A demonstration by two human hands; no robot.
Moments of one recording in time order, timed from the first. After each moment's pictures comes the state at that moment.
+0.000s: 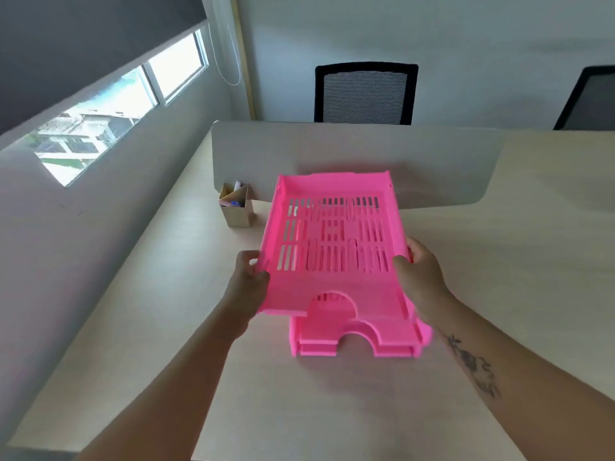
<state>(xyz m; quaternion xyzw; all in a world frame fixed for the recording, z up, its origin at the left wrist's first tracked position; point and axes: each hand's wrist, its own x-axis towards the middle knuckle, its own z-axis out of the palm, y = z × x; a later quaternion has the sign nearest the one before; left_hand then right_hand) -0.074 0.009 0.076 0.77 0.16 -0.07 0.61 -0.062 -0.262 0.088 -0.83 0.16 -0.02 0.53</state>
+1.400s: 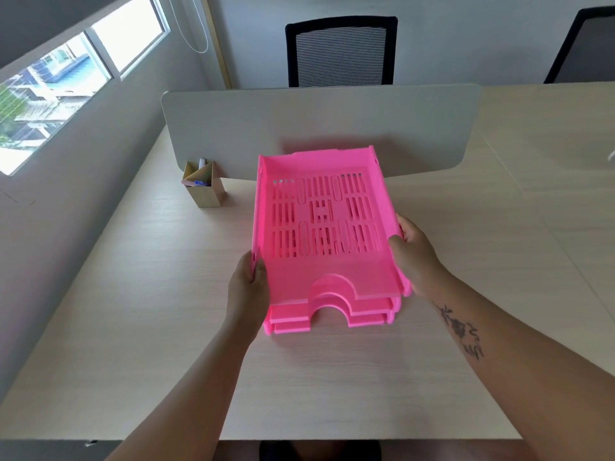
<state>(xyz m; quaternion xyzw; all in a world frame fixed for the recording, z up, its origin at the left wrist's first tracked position) -0.093 -0.070 0.035 0.81 0.15 0.01 0.56 -0.051 -0.331 0.055 -0.80 0.16 0.05 0.58</state>
